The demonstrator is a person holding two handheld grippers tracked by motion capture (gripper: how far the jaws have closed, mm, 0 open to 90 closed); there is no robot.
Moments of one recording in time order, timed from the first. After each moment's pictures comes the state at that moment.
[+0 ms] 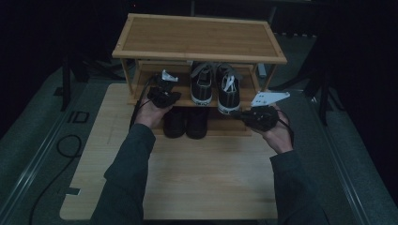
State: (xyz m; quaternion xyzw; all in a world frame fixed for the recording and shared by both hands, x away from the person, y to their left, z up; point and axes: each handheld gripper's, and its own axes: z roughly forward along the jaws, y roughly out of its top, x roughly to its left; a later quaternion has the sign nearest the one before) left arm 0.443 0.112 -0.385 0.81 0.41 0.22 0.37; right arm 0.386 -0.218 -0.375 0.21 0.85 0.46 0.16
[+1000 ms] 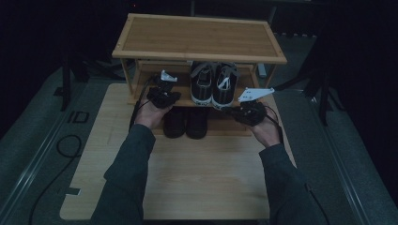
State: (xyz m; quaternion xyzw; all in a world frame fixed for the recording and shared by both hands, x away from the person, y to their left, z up) left arm 0.443 0.113 -0.386 0.80 0.41 0.21 0.38; right arm 0.410 -0.191 -0.386 0.22 0.85 0.44 0.18
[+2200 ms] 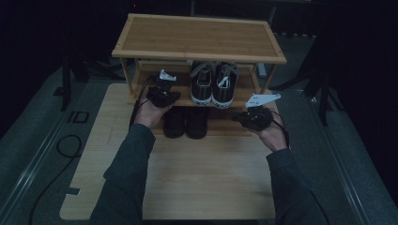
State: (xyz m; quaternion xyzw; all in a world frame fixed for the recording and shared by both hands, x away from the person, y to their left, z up) left arm 0.445 0.117 -0.386 0.80 0.41 0.20 0.39; right arm 0.407 -0.217 -0.405 0.24 0.86 0.43 0.17
